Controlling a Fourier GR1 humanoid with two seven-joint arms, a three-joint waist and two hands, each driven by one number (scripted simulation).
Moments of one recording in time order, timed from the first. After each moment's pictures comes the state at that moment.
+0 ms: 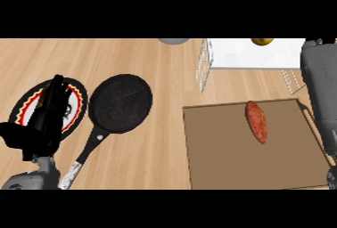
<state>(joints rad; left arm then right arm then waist) -0.10 0.13 0.08 -1.67 -0.02 0.12 0.15 -1.07 -0.34 -0.48 -0.60 0.54 -0.31 0.01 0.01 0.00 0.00</state>
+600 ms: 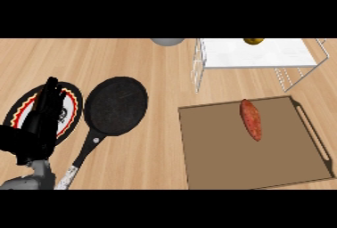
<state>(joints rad) -0.07 0.14 0.10 -1.69 -0.03 0.13 0.17 -0.91 -0.50 -0.56 -0.86 0.42 -0.23 0.21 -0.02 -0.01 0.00</state>
